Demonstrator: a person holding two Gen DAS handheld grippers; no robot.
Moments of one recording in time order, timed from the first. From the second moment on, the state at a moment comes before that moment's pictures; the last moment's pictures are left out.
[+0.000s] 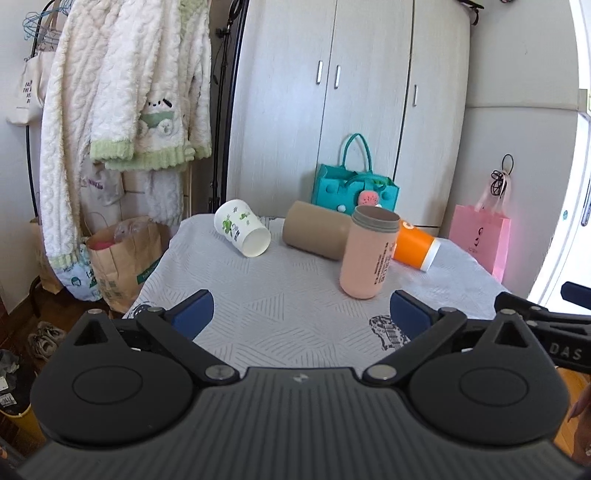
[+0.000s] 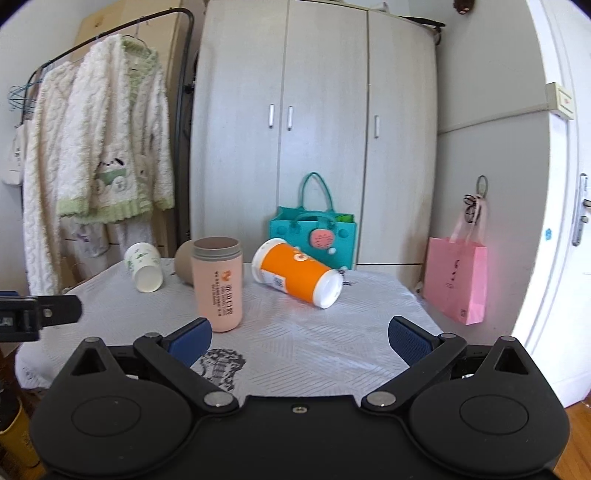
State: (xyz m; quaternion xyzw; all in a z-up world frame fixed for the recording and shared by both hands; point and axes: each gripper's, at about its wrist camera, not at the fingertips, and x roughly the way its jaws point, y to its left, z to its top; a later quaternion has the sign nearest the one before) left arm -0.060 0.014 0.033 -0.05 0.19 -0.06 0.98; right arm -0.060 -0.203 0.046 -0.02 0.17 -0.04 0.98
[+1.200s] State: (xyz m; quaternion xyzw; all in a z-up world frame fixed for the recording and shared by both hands) left arm -0.053 0.016 0.021 -0.02 0.19 -0.03 0.98; right arm -0.053 -0.203 0.039 0.00 0.18 -0.05 0.98
